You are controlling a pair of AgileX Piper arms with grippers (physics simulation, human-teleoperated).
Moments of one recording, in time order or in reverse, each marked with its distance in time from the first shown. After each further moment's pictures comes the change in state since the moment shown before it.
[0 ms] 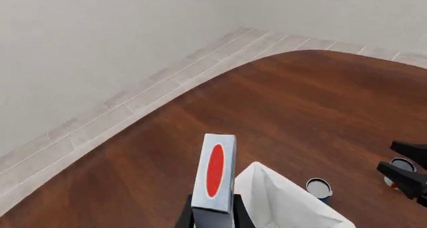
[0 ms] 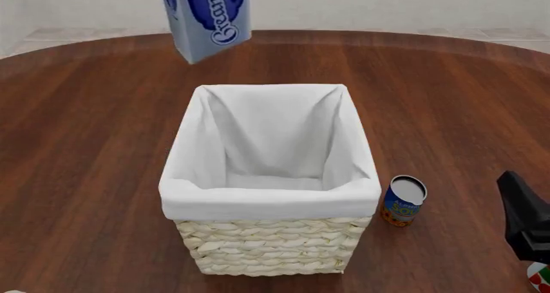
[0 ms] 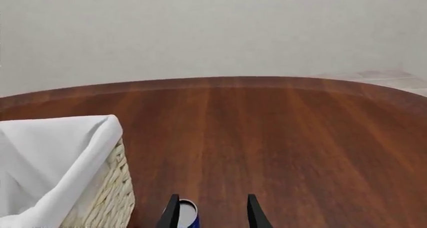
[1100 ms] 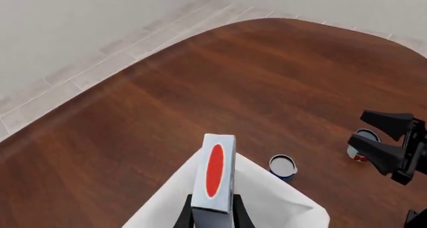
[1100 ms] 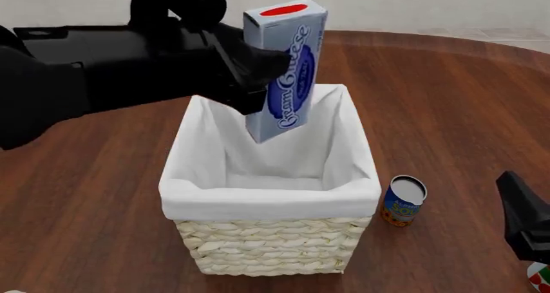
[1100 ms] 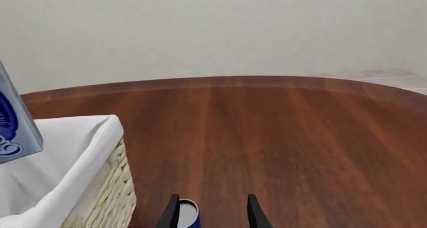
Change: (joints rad) left arm -0.128 0.161 0.223 -0.265 -0.090; right arm 0.004 0.004 0.000 -0.002 0.005
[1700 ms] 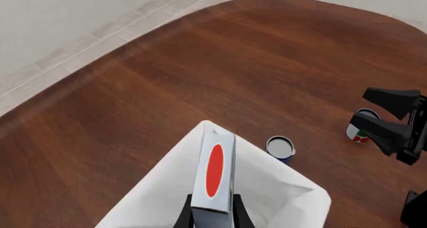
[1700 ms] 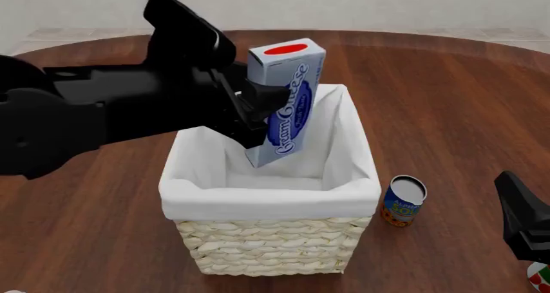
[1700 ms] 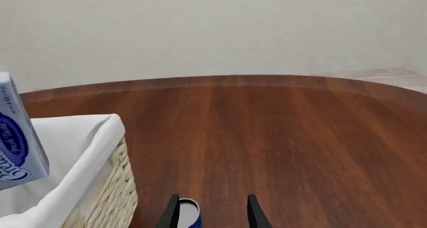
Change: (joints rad) left arm -0.009 0.015 0.087 -0.038 -0.004; right arm 0.007 0.009 0.000 -0.005 0.001
